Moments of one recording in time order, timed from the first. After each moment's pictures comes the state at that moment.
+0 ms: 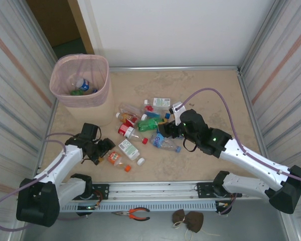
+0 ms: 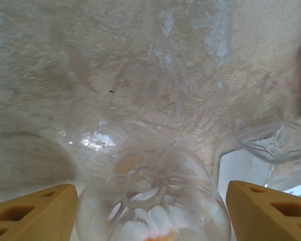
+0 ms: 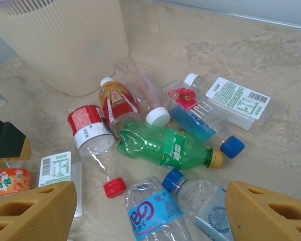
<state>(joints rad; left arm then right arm) -0.21 1.02 0.48 -0.71 0.26 -0.92 0.88 1.01 0.88 -0.38 0.20 0.28</state>
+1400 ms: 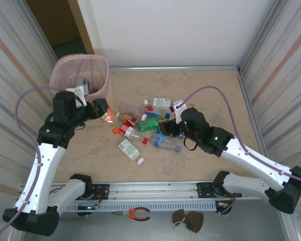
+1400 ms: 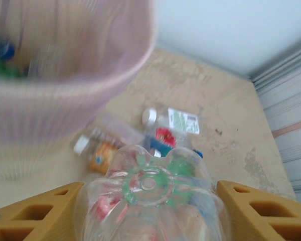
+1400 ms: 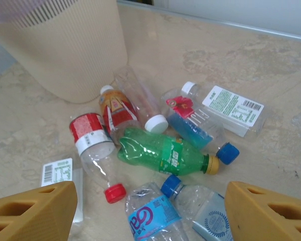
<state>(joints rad) -0.20 0.92 1.13 -0.69 0.23 -0.43 0.88 1.01 0.93 -0.42 0.21 0.28</state>
